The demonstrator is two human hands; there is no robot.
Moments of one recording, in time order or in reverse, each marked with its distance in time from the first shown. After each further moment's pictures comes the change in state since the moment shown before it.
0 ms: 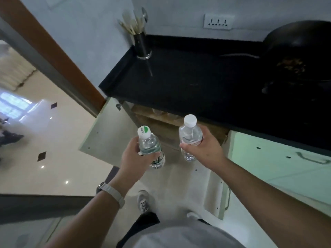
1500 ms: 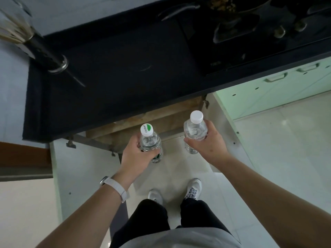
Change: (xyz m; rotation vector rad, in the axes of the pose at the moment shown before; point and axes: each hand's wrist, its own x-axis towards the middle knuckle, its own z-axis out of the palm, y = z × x) left_hand 0.188 -0.037 0.004 0.271 -0.651 0.228; right_hand 0.017 0.022 0.107 0.168 0.581 0.392
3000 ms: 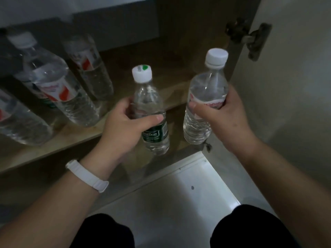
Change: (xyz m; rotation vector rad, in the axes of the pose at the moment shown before) left_hand 0.333 -0.182 0.167 -0.302 -0.075 0.517; right_hand 0.283 0.247 0.161 0.335 0.356 -0.477
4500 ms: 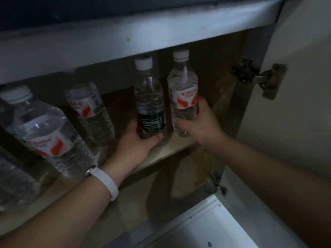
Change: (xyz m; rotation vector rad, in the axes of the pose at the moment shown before) left_hand 0.119 -0.038 0.014 0.155 0.000 0.121; right_hand 0.113 0.022 0.057 -0.167 -0.046 -0.050
